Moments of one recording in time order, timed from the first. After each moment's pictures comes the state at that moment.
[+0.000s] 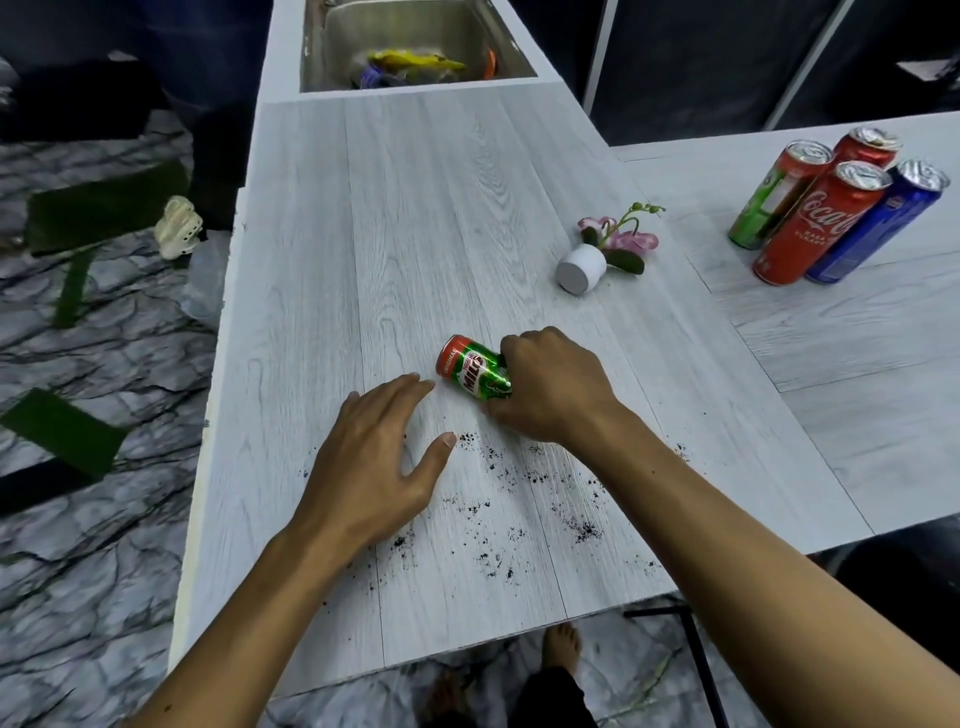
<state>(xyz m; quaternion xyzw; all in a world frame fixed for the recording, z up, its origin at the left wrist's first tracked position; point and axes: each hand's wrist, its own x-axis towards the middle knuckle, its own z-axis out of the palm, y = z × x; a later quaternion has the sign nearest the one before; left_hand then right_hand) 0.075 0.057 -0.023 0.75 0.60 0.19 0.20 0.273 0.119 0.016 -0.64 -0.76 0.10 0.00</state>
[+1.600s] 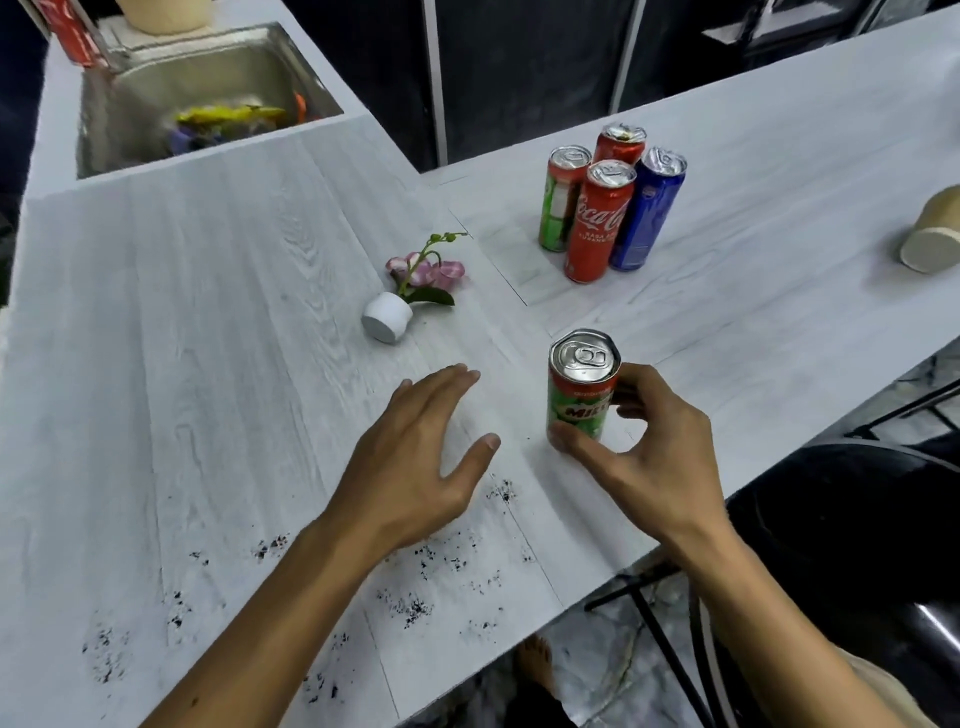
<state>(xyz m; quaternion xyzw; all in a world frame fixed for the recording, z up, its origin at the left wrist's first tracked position) 0.273 0.108 0.000 0.85 0.44 0.16 0.23 0.500 0.024 -0.005 -0.71 -0.52 0.16 0.44</state>
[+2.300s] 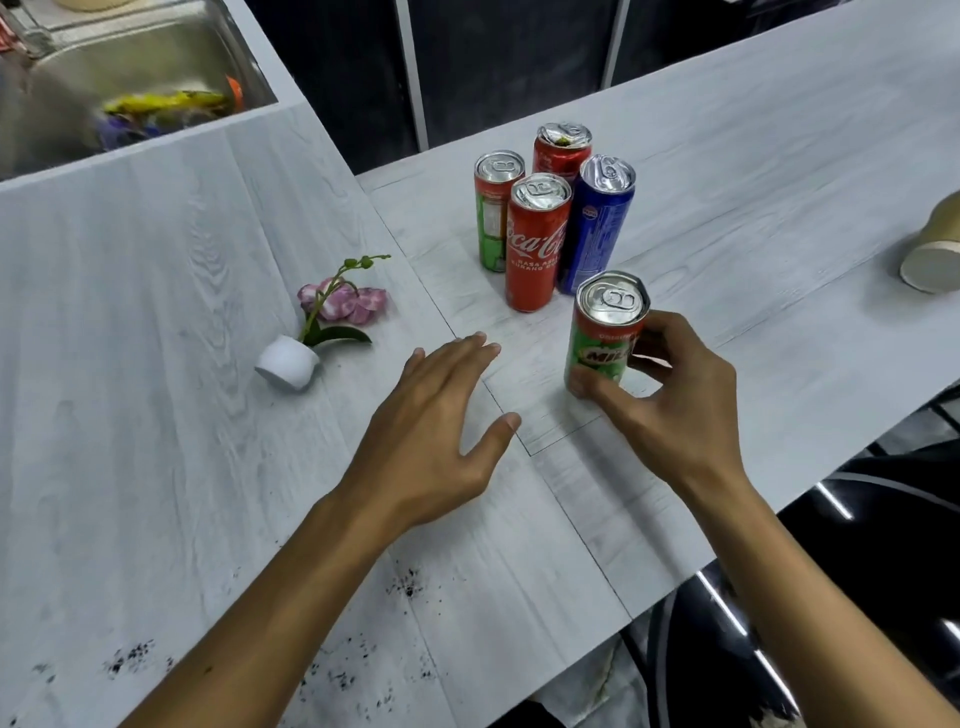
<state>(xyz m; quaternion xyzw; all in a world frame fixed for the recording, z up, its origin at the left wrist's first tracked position) 0.406 0.170 -0.006 0.88 0.40 0.16 0.20 0.634 0.103 -0.015 -0.71 -0.49 0.14 0.50</state>
